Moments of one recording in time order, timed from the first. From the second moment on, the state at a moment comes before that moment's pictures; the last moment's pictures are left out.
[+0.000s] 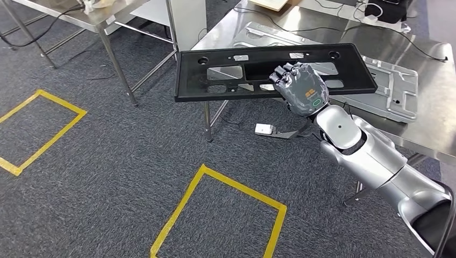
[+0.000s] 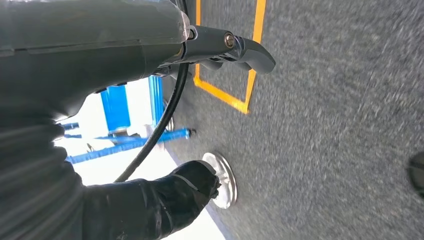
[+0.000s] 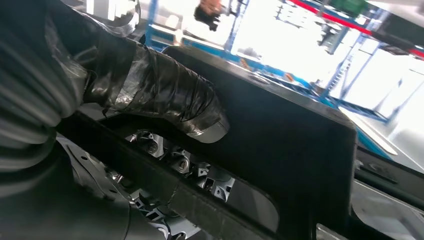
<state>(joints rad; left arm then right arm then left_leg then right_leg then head) -0.06 -0.12 1.04 -0.20 -1.40 -0.05 0.12 -0.75 -0.66 0.56 -1.39 1.18 -0.13 0.01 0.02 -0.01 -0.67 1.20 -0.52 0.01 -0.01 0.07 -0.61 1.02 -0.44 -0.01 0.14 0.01</state>
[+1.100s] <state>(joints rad) -0.06 -0.13 1.04 -0.20 -1.39 -0.05 0.11 -0.71 -0.70 0.52 -1.40 1.16 -0.10 -0.01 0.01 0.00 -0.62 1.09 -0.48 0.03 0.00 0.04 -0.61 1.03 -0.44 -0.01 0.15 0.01</state>
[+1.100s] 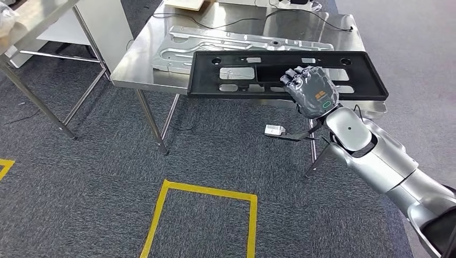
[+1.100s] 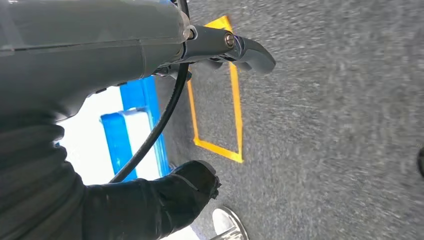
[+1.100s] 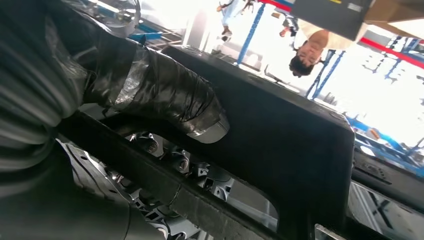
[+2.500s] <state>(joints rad) -0.06 -0.14 1.05 -0.20 -1.40 -0.06 0.10 -0.69 -0.69 0.52 -1.38 1.15 -0.11 -0.01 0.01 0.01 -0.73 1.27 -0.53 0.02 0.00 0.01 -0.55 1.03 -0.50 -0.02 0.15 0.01</state>
